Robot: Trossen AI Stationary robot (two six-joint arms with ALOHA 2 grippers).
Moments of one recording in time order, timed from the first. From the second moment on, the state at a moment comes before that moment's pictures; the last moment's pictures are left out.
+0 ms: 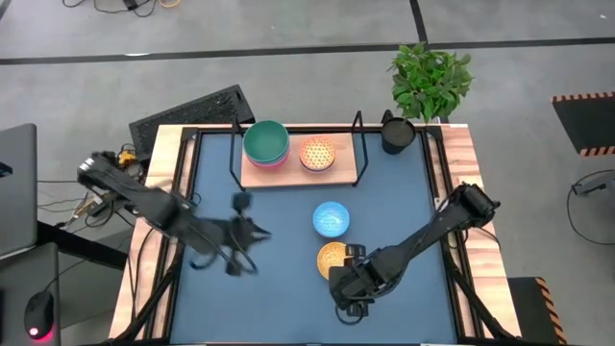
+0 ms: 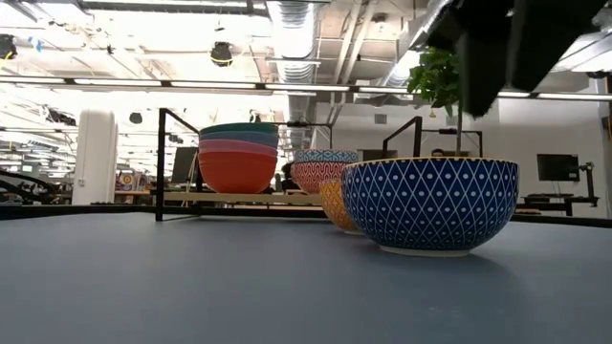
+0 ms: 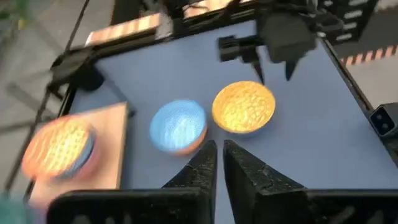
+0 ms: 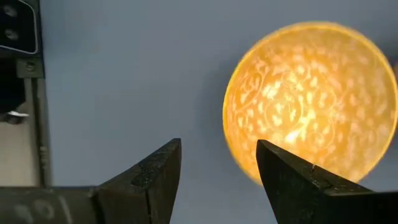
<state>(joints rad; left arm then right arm) -0.52 1.23 1.28 -0.67 -0.51 -0.08 0.57 1.91 1.56 -0.95 0.14 0.57</state>
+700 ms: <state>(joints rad) -0.40 1.96 1.53 -0.36 -0.10 0.43 0.76 1.82 1.56 -1.18 0.19 0.92</state>
